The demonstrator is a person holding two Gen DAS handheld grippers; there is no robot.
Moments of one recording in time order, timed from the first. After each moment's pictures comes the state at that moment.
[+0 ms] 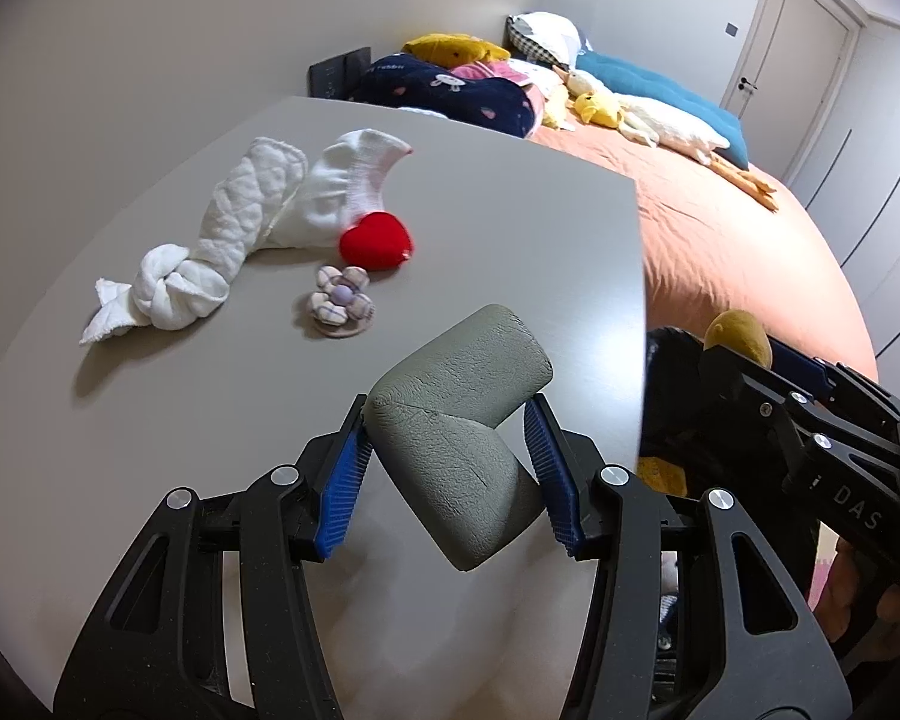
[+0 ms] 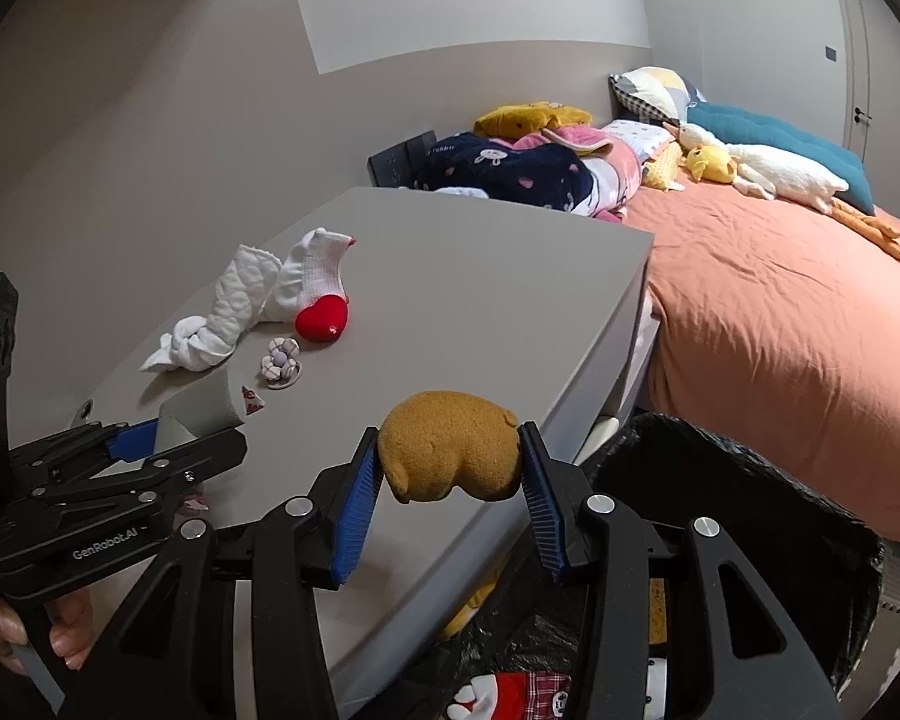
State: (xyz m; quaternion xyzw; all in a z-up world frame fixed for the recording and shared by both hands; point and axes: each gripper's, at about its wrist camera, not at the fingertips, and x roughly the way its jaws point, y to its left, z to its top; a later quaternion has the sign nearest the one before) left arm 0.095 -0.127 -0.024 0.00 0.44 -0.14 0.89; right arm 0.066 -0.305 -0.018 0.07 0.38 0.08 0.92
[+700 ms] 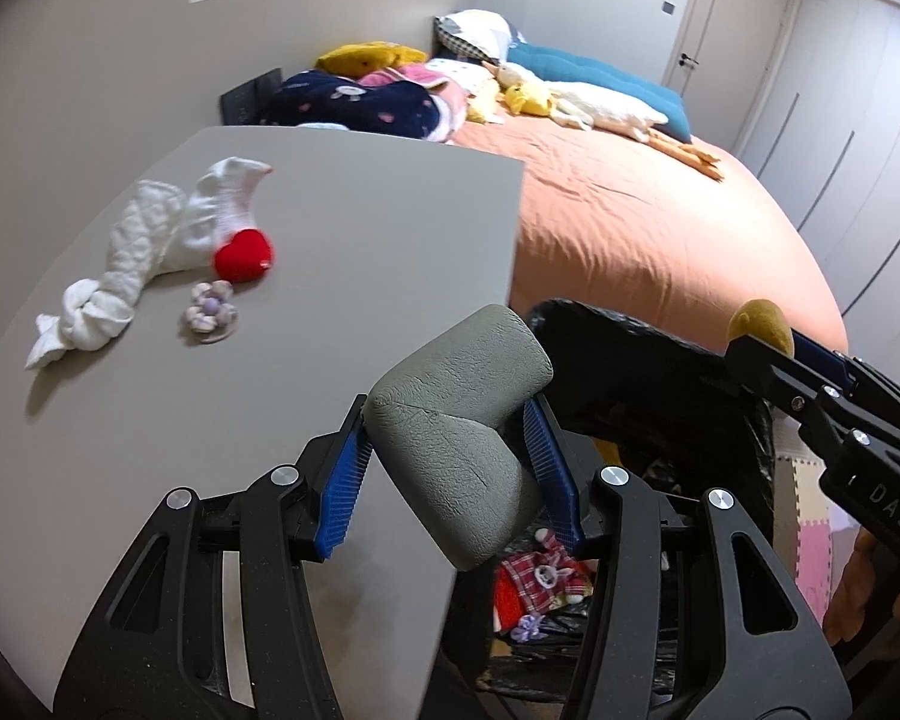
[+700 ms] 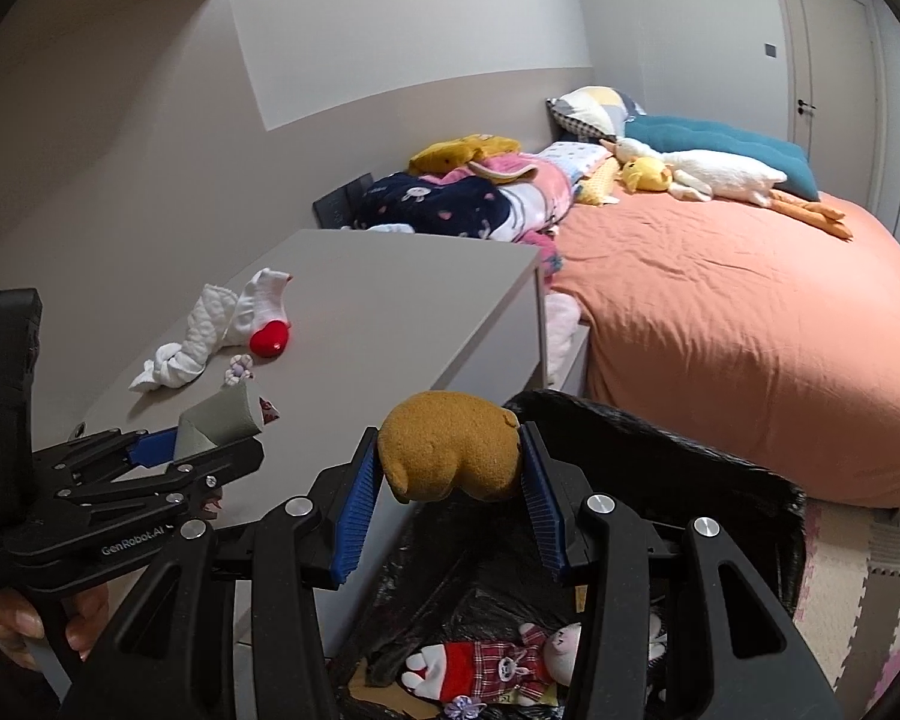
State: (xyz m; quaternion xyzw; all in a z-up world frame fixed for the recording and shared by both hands) left arm 0.059 -0.197 -0.012 0.03 0.43 -0.20 0.88; right arm 0.000 -0.375 0.004 0.09 0.35 0.02 0.93
